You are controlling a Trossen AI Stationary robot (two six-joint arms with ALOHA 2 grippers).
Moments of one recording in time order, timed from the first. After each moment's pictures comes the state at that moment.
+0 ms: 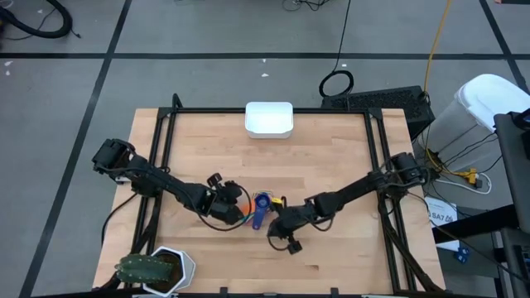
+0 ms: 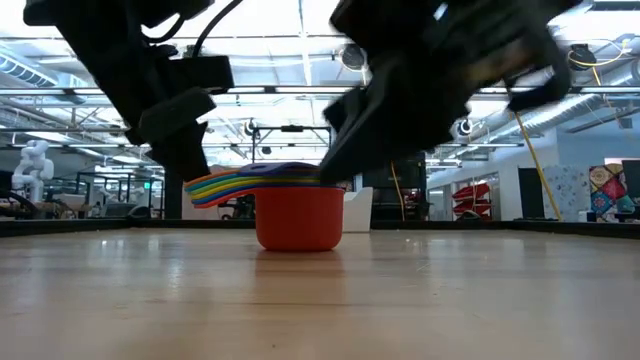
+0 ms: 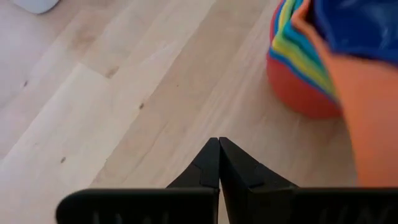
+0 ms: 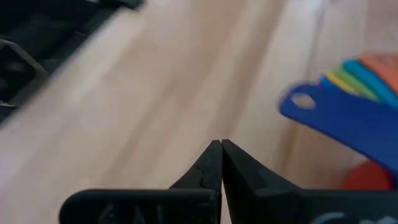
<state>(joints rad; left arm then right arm) -0.36 1.62 0.87 -0.45 -0.57 -0.75 0.33 1.87 0.99 0.20 -0.10 -0.03</state>
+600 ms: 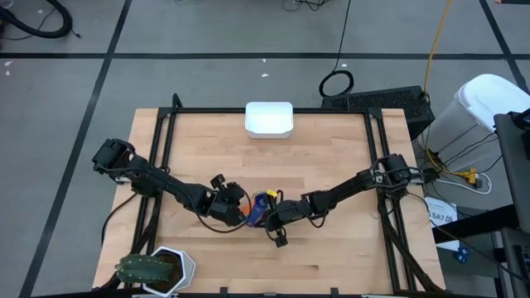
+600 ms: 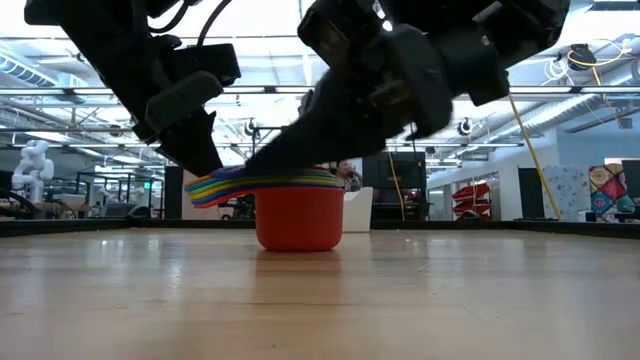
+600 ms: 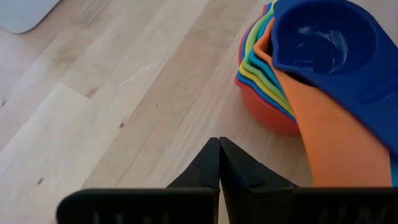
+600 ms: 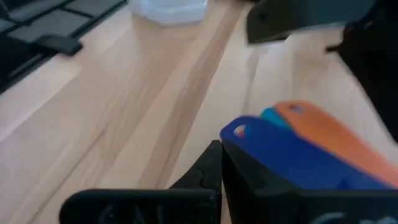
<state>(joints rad) -0.37 1.62 0.87 -0.36 -0.57 -0.71 0.27 1.96 0.99 0.48 0.00 -0.07</state>
